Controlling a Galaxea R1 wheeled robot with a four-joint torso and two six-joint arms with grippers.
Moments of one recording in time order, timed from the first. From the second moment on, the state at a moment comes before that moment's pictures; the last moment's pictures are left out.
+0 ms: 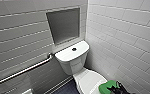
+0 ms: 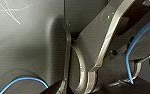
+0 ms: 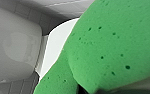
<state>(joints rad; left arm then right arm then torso) 1.56 2.97 -2.44 -0.08 -0.01 0.16 -0.74 2.40 -1.92 -0.02 0.16 0.71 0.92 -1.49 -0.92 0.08</state>
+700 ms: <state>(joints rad) 1.43 2.69 -2.03 -0.08 0.00 0.18 -1.21 2.19 -1.80 -0.04 0.25 0.70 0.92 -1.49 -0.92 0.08</state>
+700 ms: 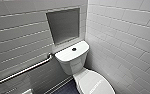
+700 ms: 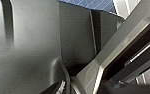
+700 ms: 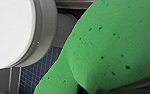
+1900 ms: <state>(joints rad) 1.05 2.50 -1.85 -0.09 0.02 -0.14 -1.55 2.41 -1.99 -0.26 0.40 0.70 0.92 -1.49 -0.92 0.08</state>
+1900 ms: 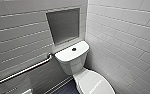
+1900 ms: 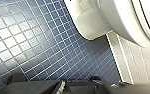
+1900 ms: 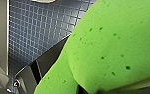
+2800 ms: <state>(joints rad) 0.87 2.64 -1.83 -0.15 0.04 -0.20 -1.54 2.45 -2.00 -0.30 0.41 0.70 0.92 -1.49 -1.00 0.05</state>
